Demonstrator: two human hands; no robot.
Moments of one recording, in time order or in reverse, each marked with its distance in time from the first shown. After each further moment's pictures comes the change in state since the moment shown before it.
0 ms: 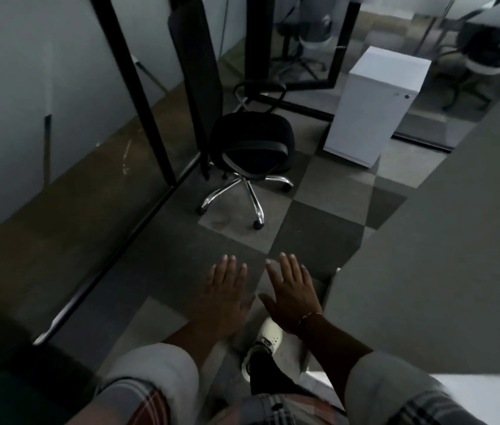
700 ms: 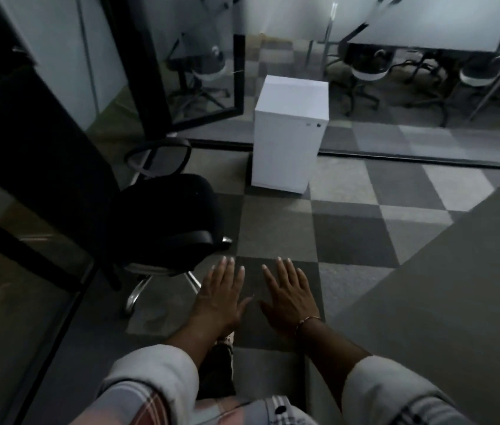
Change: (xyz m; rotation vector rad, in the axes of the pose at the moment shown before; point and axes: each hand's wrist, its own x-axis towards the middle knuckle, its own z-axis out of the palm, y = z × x) left_hand 0.448 0.034 -0.081 0.118 -0.102 0.320; right_hand 0.290 0.230 -0.095 0.033 0.020 0.349
